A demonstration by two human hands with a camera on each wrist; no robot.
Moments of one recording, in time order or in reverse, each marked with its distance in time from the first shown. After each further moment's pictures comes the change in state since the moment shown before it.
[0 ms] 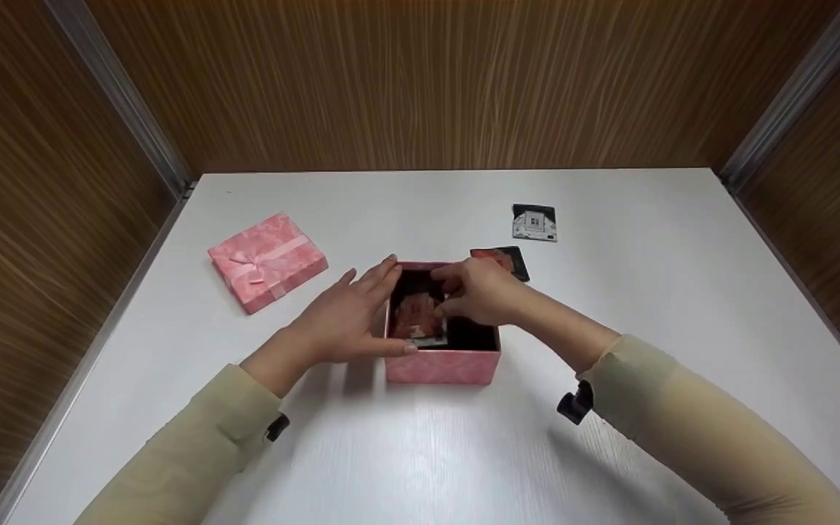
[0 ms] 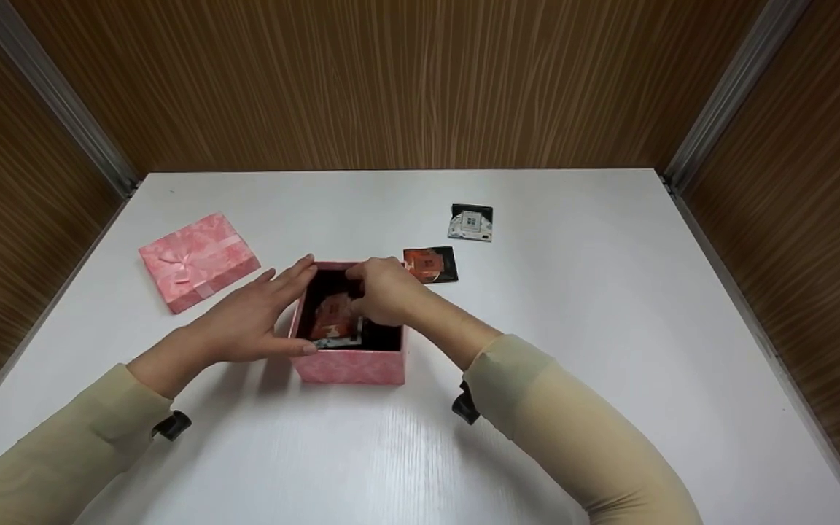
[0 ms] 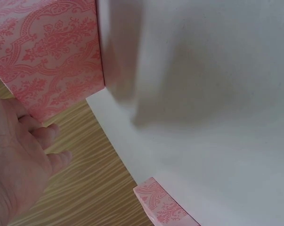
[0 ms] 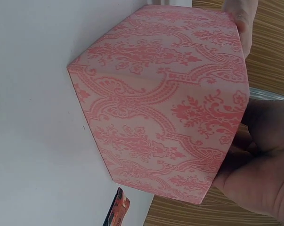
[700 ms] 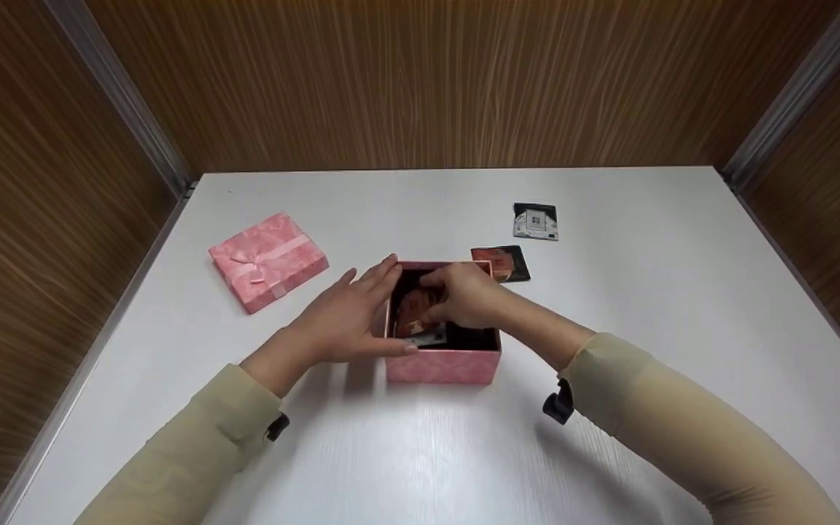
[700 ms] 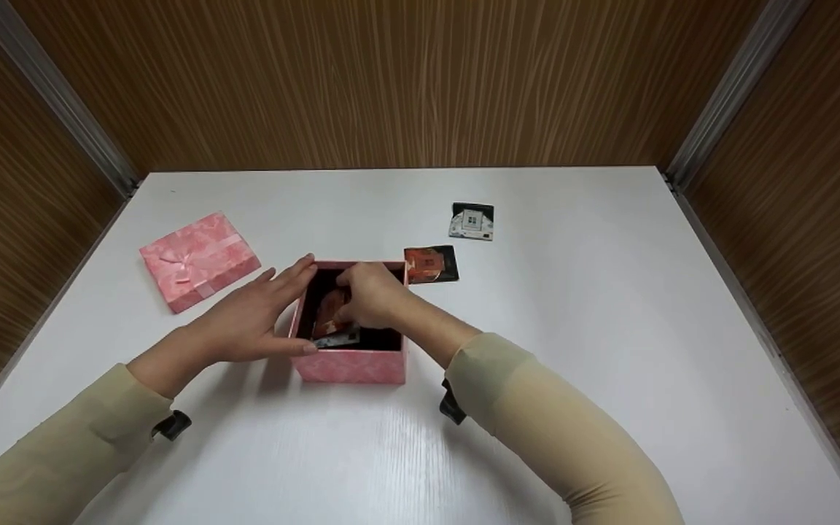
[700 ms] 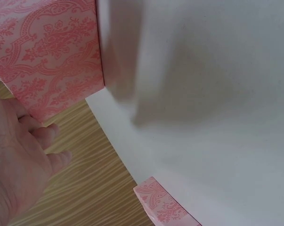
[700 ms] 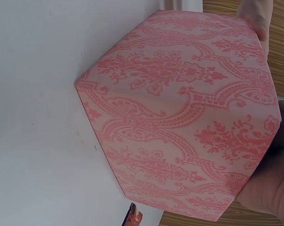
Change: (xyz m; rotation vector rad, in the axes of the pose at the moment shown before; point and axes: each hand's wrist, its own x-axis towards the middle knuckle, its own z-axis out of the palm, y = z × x) left_hand 0.001 0.000 -0.001 -0.006 -0.002 0.001; right_hand 0.017 -0.002 0.019 -0.052 -0.006 -0.025
